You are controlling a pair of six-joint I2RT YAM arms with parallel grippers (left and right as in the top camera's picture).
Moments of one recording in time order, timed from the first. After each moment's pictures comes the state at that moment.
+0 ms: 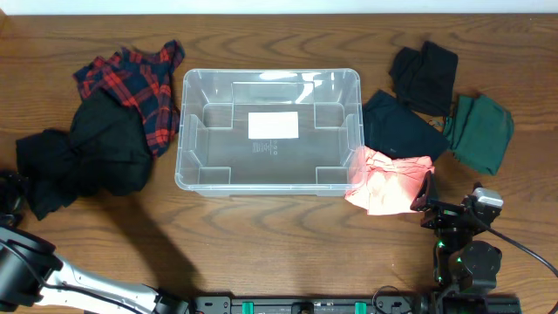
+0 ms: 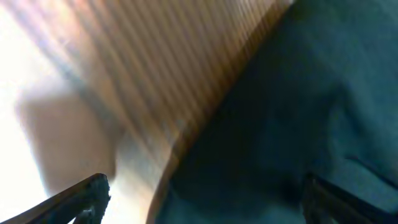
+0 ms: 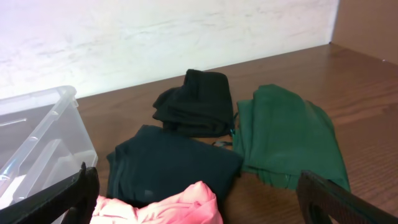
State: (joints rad) left arm 1.12 2.12 1.49 -0.73 0.45 0.00; right arm -0.05 0.02 0.05 -0.16 0.10 0.22
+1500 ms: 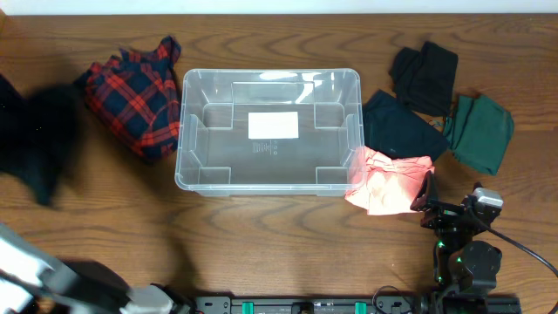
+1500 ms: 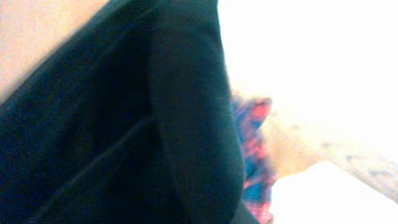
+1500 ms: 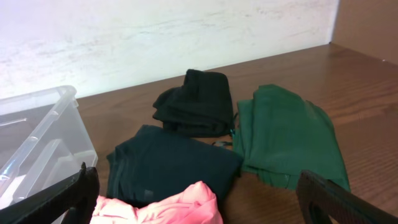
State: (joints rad) left arm 0.89 1.59 1.75 -0.93 0.67 0.09; right arm -0.05 0.02 0.05 -0.16 0.10 0.22
